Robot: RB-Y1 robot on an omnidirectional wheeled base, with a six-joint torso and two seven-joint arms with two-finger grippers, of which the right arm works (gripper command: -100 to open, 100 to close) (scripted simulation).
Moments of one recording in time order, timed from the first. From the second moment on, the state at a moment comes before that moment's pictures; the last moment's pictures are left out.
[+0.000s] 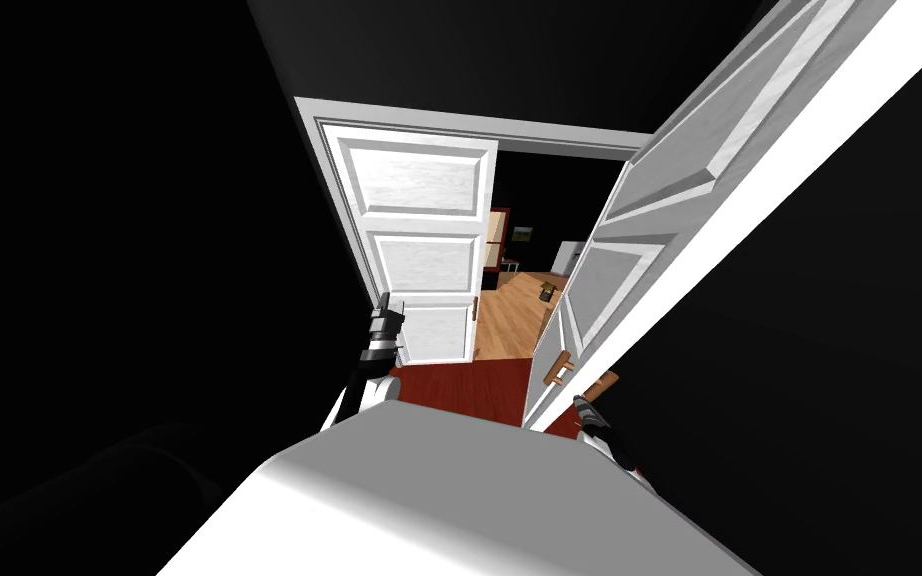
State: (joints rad) arm -0.01 -0.13 -0.57 -0.76 -0.08 -0.17 1.08
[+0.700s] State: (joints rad) arm 0.01 -0.15 -0.46 -0.73 -0.04 -0.26 1.09
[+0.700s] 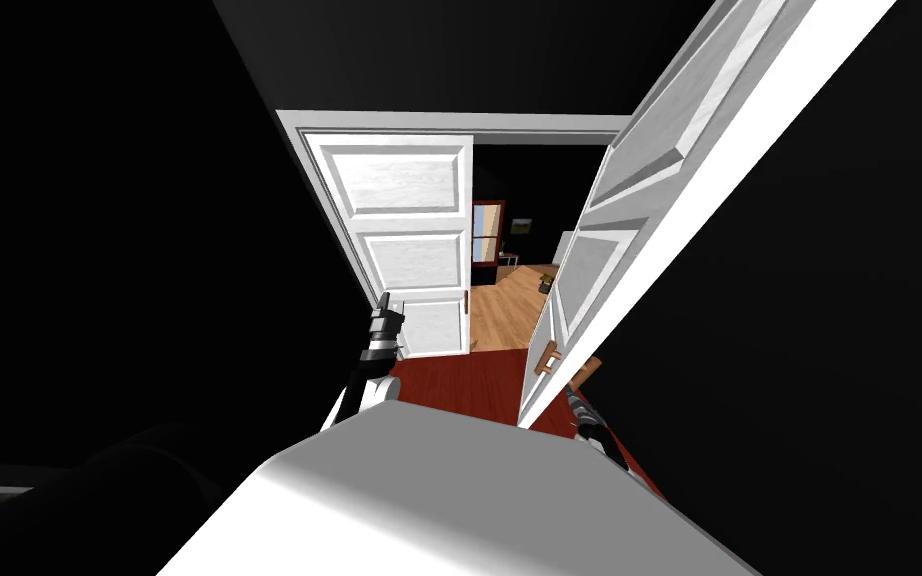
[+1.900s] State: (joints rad) arm -0.01 -0.21 -0.34 -0.66 -0.01 -0.38 1.07
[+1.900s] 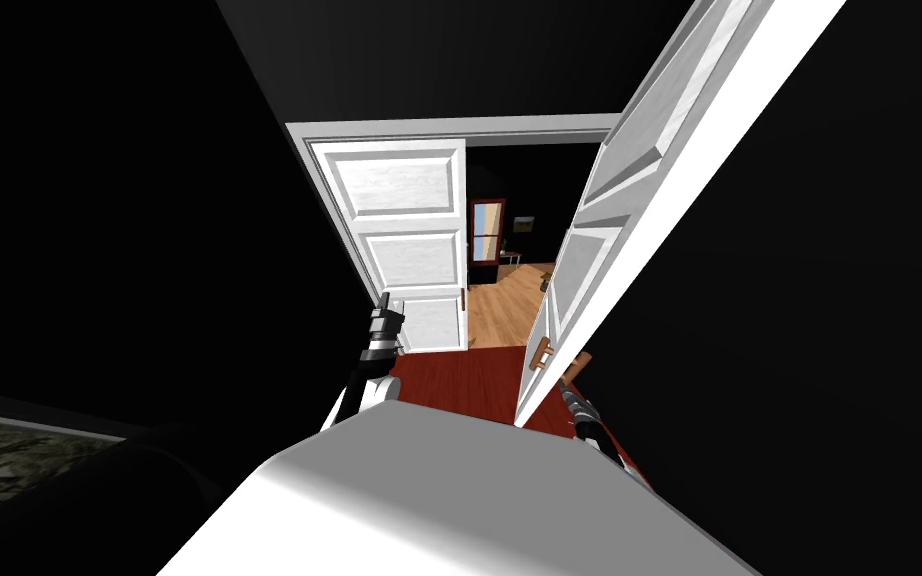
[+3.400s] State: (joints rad) arm 0.03 -0.20 -0.26 -0.70 0.13 -0.51 1.05
